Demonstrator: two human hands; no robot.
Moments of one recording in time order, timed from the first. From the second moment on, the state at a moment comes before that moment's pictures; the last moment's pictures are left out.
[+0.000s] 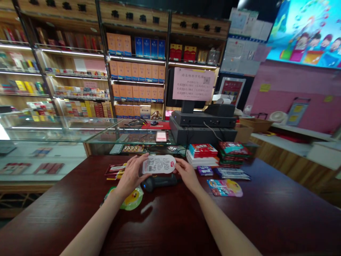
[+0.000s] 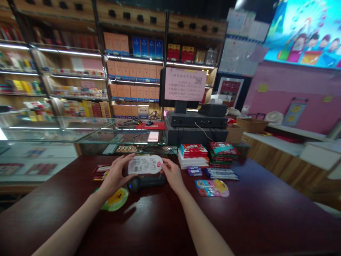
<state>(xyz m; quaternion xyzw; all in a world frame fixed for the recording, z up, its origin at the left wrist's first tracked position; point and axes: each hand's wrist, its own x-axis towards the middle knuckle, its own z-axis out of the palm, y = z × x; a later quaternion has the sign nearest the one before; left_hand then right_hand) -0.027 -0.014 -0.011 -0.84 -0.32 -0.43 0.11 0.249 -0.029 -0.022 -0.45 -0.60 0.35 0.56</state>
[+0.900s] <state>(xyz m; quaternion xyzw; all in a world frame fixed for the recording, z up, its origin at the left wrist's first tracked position) 0.043 -0.035 0.007 -0.77 -0.34 -0.45 -0.29 0.308 -0.069 -0.008 -0.48 -0.50 0.37 0.62</state>
